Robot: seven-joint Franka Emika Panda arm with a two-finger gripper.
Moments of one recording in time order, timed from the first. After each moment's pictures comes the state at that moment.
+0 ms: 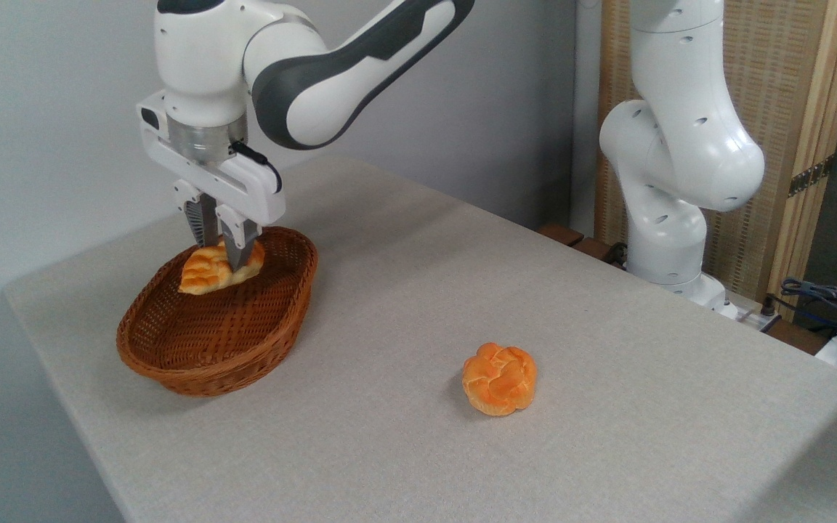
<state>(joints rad) -0.21 0.14 -0.23 -1.83 -0.31 2.16 0.19</state>
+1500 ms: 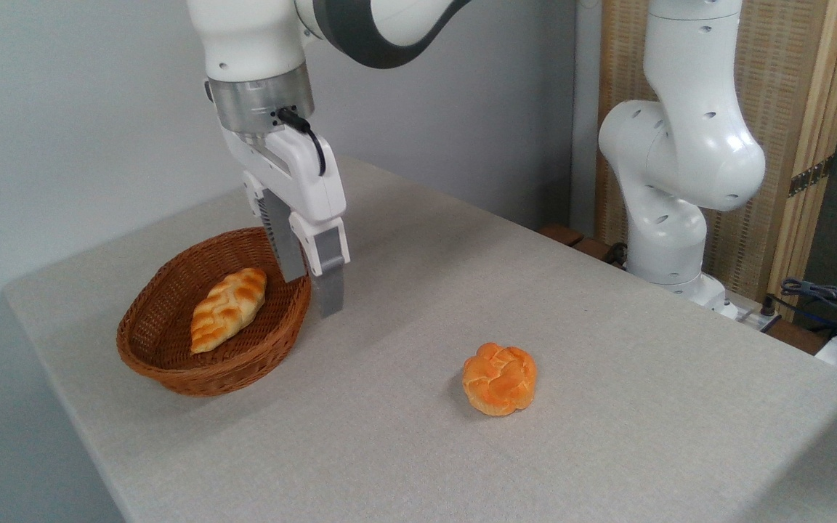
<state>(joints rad) -0.18 -0.02 0.04 -1.80 -0.04 1.79 0.74</state>
